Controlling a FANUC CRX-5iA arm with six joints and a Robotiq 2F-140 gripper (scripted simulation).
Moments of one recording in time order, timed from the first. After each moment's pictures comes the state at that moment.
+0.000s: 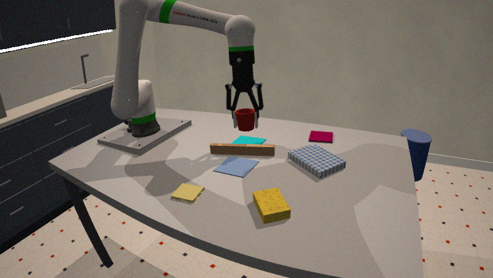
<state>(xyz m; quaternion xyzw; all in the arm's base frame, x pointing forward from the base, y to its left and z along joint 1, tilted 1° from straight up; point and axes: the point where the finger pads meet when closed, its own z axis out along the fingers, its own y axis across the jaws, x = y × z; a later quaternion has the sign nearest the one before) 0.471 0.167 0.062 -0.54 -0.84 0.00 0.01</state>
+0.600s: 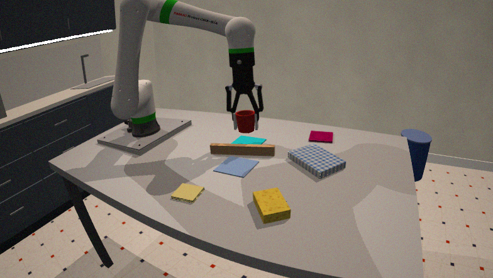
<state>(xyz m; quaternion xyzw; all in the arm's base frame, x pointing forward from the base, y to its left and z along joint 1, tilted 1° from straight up) 0.471 0.167 0.054 -0.54 -0.84 0.00 0.01</state>
